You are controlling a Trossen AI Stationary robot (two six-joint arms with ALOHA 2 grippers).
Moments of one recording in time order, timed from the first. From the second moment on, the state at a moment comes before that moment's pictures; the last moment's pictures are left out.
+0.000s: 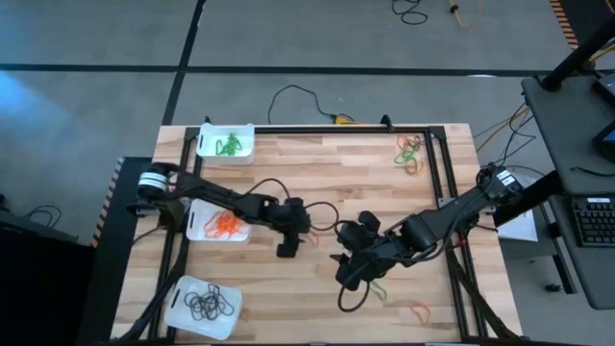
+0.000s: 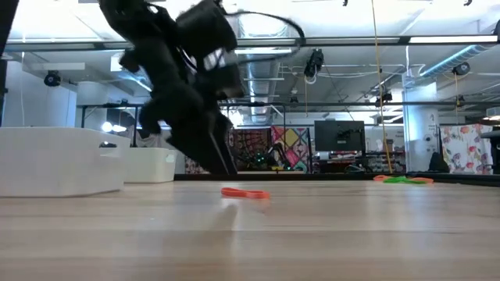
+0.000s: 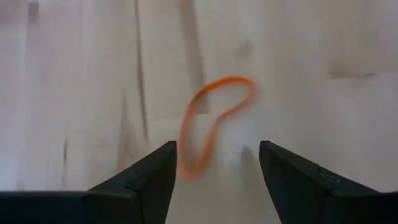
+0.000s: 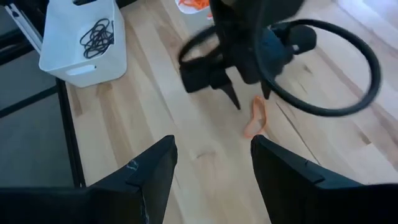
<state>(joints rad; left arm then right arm) -0.09 1.79 0.97 -0.14 0.01 0.04 0.50 1.67 1.61 -0.87 0.45 0.83</state>
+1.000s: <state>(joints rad) -0.03 1.82 1.00 -0.30 0.01 -0.05 0.48 1.67 1.61 -0.89 0.51 0.80</state>
